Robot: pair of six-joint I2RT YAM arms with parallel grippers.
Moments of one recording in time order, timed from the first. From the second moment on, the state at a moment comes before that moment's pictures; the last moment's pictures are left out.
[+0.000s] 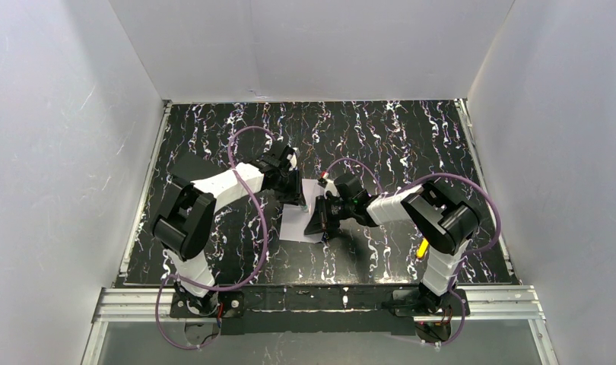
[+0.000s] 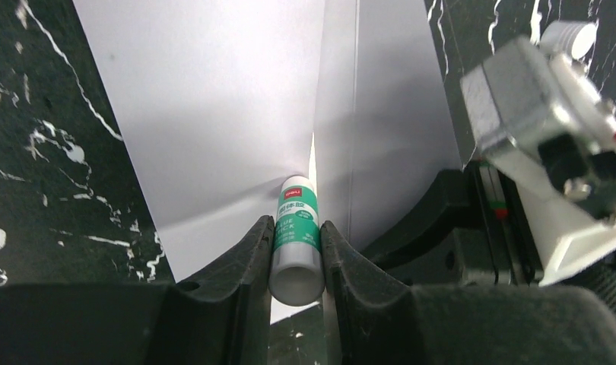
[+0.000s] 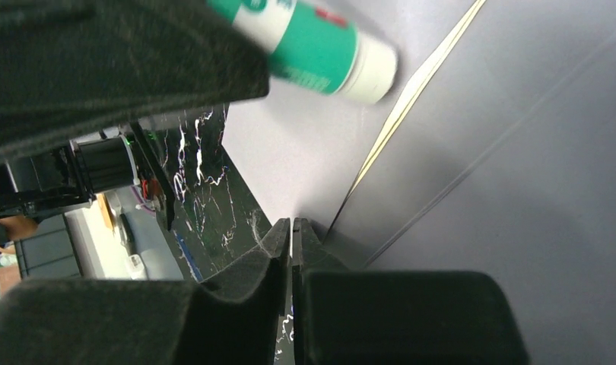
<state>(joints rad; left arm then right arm) -0.58 1.76 1.15 -0.47 0.23 -0.54 0.74 1.82 0.73 0.32 -0.62 0.71</state>
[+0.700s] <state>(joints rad) -0.59 1.75 1.14 -0.52 0.22 -0.59 0.74 1.85 0.76 0.31 -0.64 0.74</state>
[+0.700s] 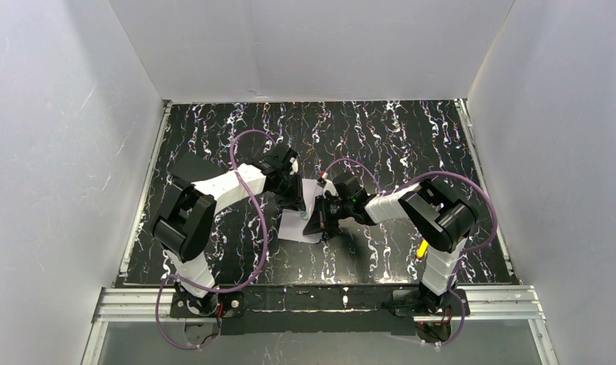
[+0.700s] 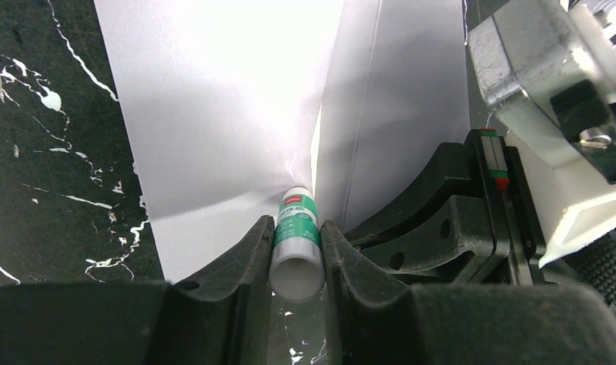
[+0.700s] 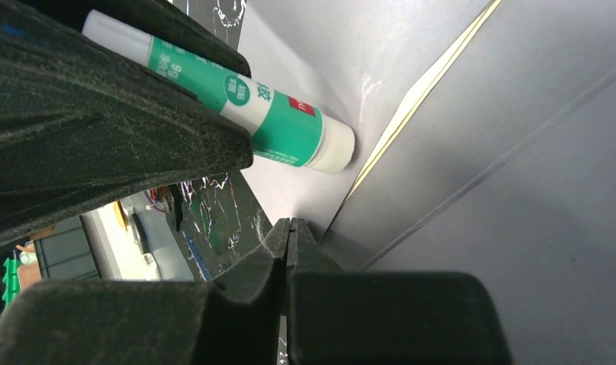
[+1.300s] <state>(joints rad) -0.60 1.85 1.27 -0.47 0.03 -0.59 0.74 1.86 0.76 0.31 -0.63 0.74</state>
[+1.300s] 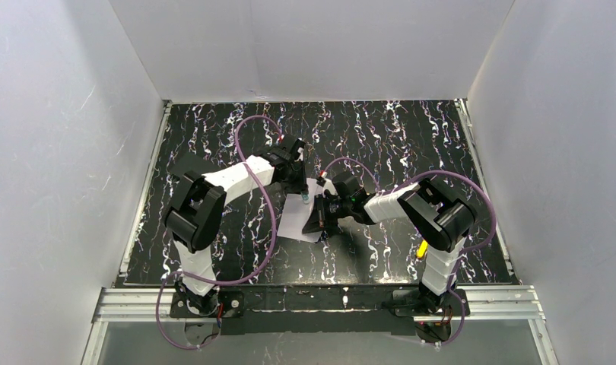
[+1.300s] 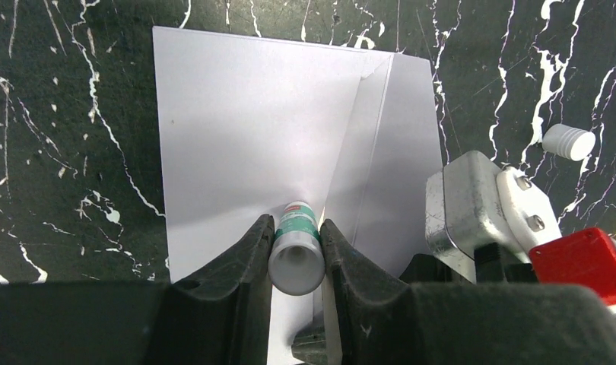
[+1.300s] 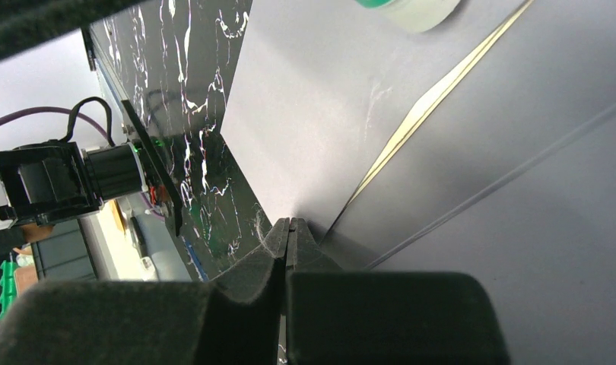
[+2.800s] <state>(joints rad) -0.64 1.71 1.11 -0.51 0.15 -0.50 0.74 1.87 0.77 0.31 -0.63 0.74</state>
